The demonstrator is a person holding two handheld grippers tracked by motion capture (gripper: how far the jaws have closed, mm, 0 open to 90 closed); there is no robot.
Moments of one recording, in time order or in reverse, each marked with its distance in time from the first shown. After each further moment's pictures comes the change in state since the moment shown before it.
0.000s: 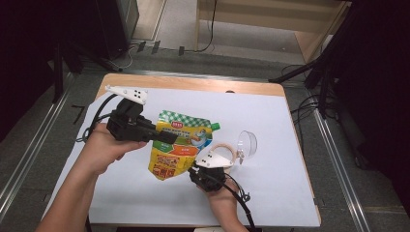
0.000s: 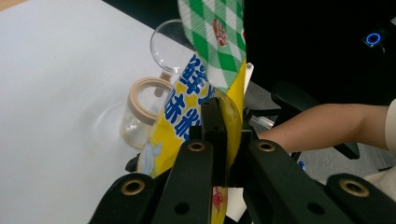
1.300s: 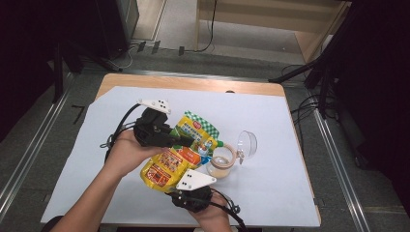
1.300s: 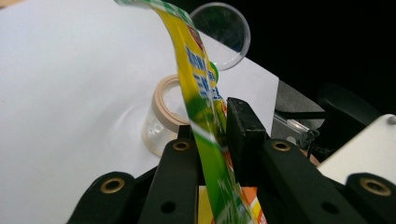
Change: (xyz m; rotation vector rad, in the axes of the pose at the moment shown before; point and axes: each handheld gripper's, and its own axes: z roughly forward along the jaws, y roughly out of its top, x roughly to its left) left arm 0.015 -0.008 0.059 0.021 0.114 -0.015; right arm 0.055 0.002 -0.008 0.034 0.216 -0.159
